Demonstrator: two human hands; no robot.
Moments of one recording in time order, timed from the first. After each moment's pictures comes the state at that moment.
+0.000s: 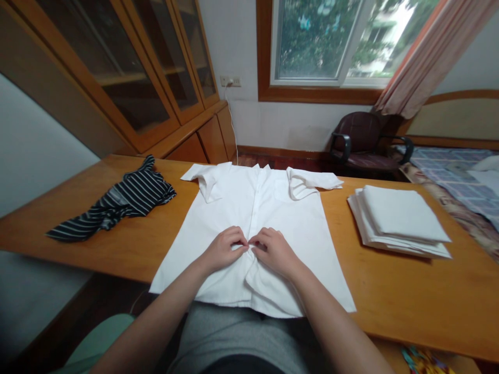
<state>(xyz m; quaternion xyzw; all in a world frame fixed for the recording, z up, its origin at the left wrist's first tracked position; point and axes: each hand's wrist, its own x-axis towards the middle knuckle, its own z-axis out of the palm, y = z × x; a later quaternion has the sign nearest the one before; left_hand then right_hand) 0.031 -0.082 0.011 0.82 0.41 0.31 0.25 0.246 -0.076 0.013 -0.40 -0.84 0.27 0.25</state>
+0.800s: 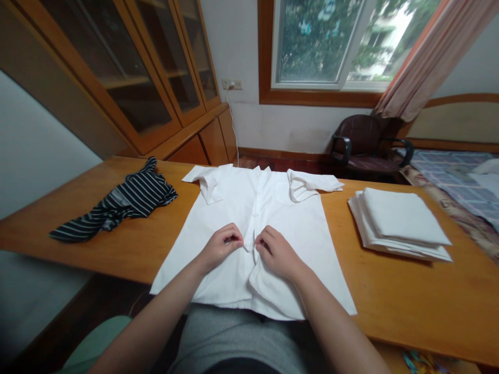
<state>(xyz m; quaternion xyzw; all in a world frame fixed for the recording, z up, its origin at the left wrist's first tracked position) 0.024 -0.079 0.018 0.72 0.40 0.41 0.38 0.251 -0.080 0.022 -0.38 -0.82 0.31 0.29</state>
